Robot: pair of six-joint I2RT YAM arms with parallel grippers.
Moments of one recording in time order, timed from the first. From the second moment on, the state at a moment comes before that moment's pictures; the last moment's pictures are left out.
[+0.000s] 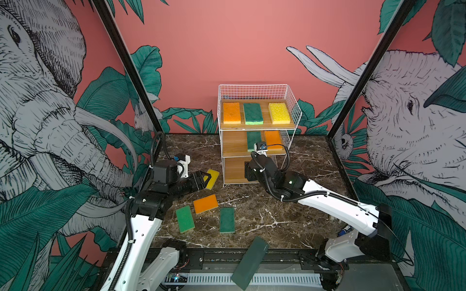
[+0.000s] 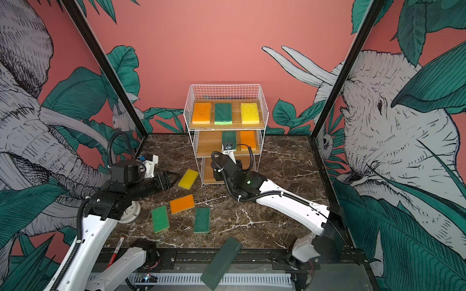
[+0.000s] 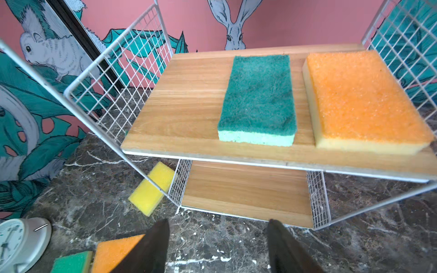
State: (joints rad) left arm -0.22 0.85 1.01 -0.89 0.37 -0.53; right arm 1.01 1.44 1.36 -0.52 0.59 0.52
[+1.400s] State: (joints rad) left arm -0.20 1.03 0.59 -1.19 0.04 -0.81; right arm 0.58 1.09 0.67 -0.32 -0.03 0.68
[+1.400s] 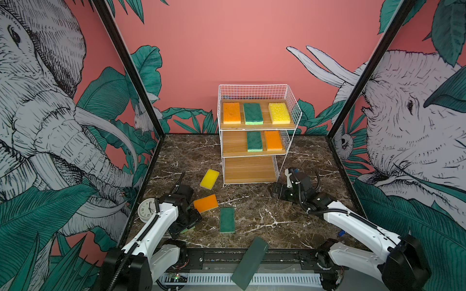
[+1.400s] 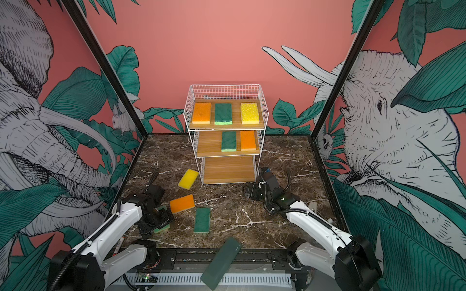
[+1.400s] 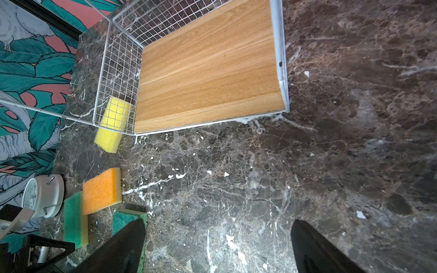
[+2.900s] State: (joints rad) left arm -0.20 1.23 0.70 -1.11 -0.11 -0.73; right arm 0.56 0.98 0.62 -0.35 -0.04 0.71
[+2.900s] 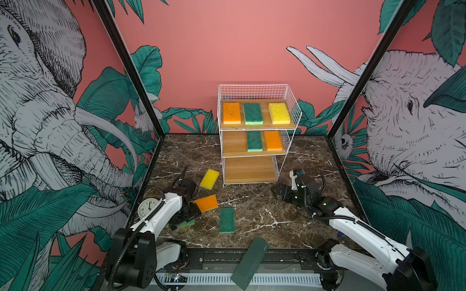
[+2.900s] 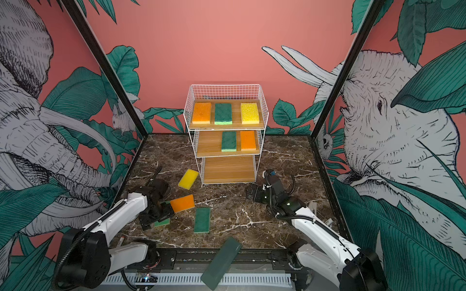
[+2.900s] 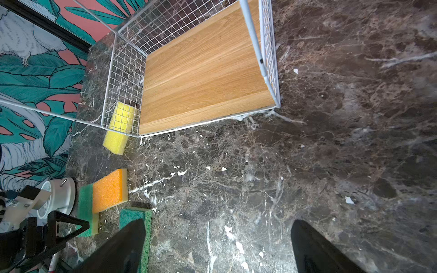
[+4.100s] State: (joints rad) left arm -0.18 1.31 0.63 -0.99 -0.03 -0.67; right arm 0.55 0.90 0.61 -0.42 -0.02 0.70
